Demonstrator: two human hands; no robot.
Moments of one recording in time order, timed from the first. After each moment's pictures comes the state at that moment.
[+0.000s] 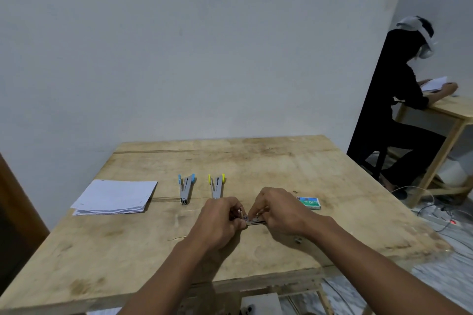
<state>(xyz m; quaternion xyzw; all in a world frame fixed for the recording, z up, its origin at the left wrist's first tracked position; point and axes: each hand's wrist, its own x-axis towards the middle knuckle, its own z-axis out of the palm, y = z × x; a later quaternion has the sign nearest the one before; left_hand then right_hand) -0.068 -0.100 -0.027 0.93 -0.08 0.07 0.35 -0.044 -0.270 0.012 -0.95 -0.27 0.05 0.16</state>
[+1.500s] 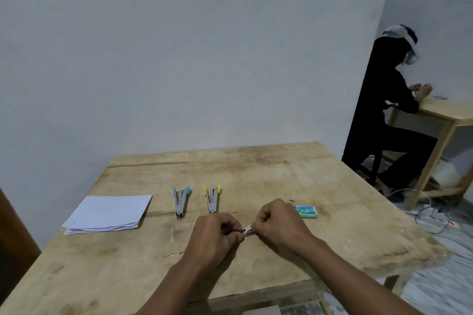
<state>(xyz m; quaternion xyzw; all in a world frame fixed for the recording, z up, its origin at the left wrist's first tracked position) -0.074 -0.097 -0.036 0.91 -0.05 0.09 0.40 -0.043 -0.263 -0.012 -0.95 -0.07 0.00 0.31</state>
